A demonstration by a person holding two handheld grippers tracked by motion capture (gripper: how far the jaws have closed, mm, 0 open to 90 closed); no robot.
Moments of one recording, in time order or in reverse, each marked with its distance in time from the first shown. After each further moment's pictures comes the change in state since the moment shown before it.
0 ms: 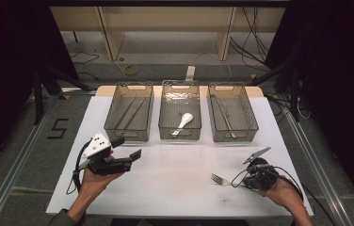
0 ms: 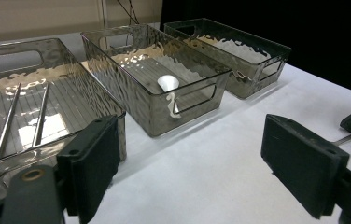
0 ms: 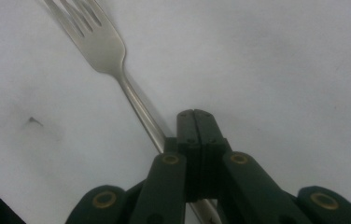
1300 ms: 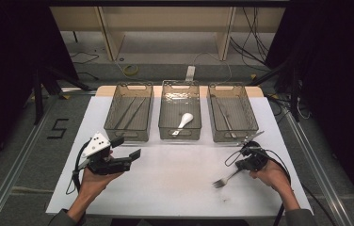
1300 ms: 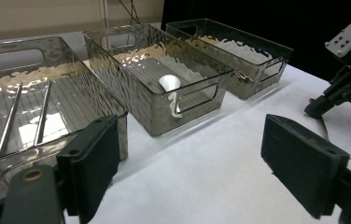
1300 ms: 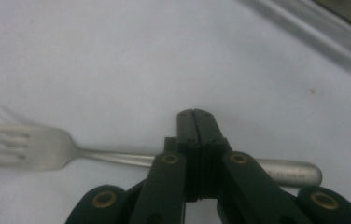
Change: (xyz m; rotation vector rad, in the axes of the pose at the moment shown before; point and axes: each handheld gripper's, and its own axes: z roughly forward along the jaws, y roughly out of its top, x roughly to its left) left arm 0.002 0.000 0.000 -0.004 0.004 -0.010; right arm -0.029 0.041 0.018 -0.054 0.006 0.048
